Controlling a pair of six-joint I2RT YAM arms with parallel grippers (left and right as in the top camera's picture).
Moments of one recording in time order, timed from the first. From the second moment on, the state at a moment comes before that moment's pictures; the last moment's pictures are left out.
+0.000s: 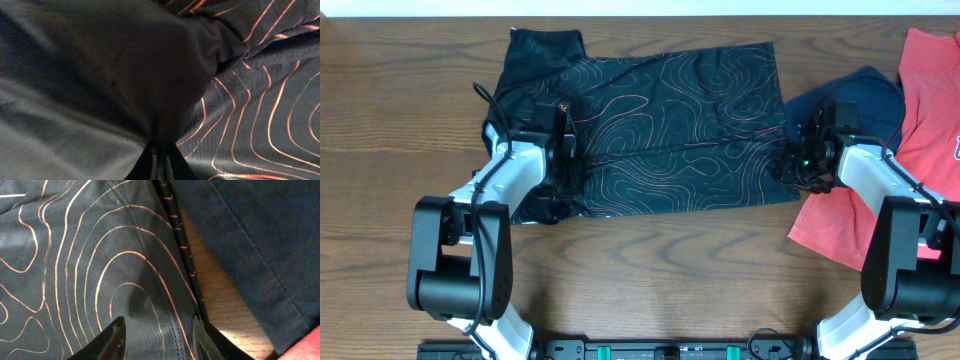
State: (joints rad) left arm -0.14 1.82 1.09 -0.74 0.08 -0.16; right arm -0.08 1.82 1.03 -0.56 -0.21 0.22
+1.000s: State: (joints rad) left arm -0.14 1.80 1.14 -0.65 0.00 -0.16; right arm -0.08 1.82 1.03 -0.56 -0.21 0.22
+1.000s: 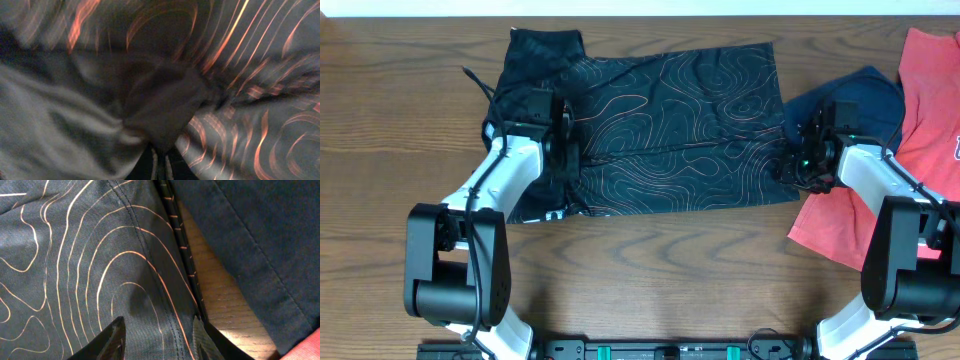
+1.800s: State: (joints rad) left arm 0.24 1.77 1.18 -0.88 -0.05 -0.31; right arm -0.08 1.82 1.03 -0.56 -0.20 0.21
